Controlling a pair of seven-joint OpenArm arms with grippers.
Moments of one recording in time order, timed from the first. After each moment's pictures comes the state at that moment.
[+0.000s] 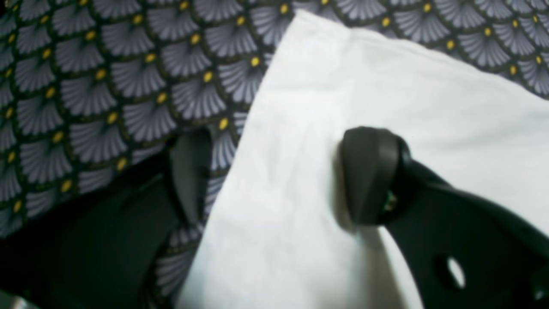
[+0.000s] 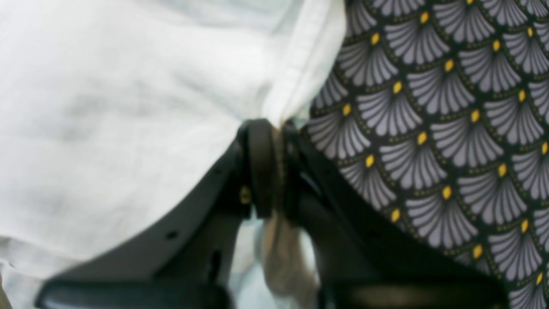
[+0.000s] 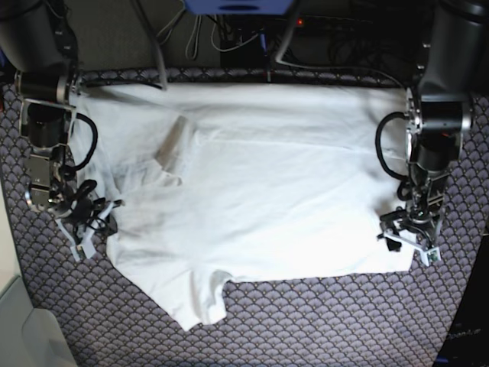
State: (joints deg) left arm -39.4 -18.3 2.2 13.0 -20.4 -1.2 -1.3; right arm 28.6 19.1 10.2 35.7 -1.7 39.7 -15.3
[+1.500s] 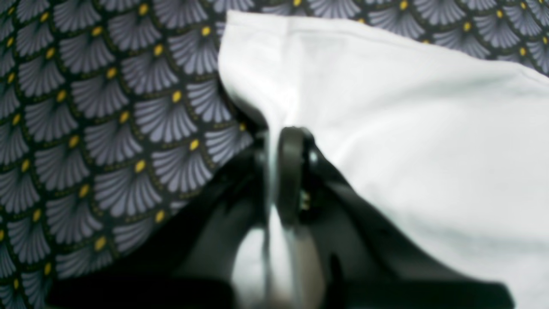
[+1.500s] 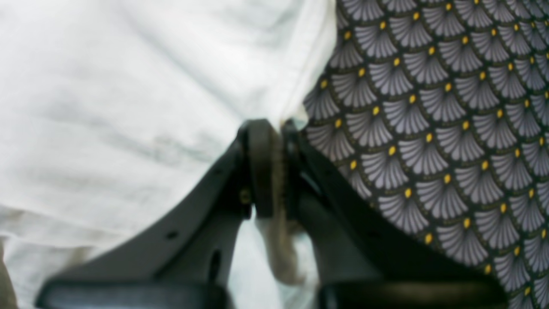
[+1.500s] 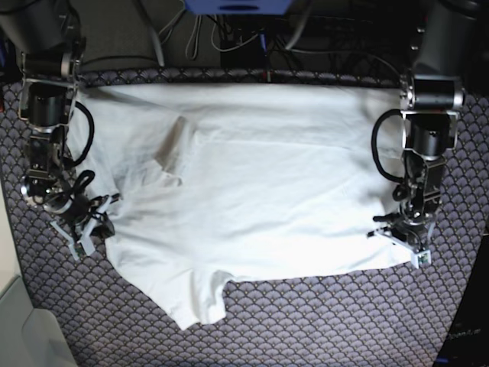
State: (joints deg) left arm -31.8 -17.8 2.0 32.5 -20.8 -0.5 14.5; right arm 21.0 19.1 10.4 51.7 -1.7 39.9 -16.6
